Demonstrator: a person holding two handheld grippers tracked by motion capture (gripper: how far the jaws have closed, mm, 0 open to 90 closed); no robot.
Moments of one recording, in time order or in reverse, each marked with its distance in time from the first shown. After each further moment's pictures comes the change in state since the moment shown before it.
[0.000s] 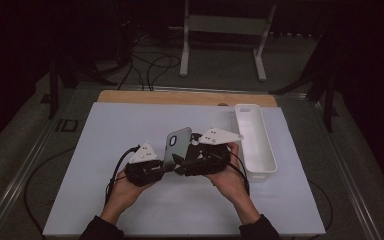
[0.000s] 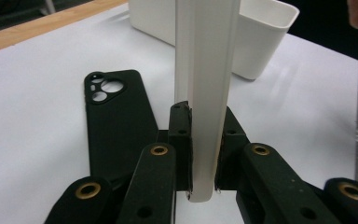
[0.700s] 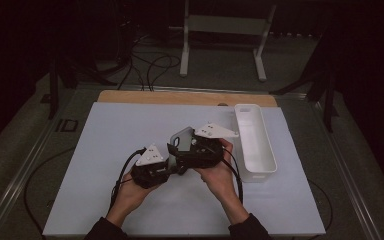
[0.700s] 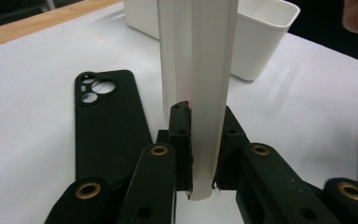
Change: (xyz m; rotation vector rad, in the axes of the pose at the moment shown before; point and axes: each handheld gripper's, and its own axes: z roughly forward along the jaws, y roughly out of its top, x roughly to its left) left arm -0.011 0.001 0.011 0.001 -0.001 -0.002; right arm 0.003 0.007 0.013 -0.059 -0.063 0.117
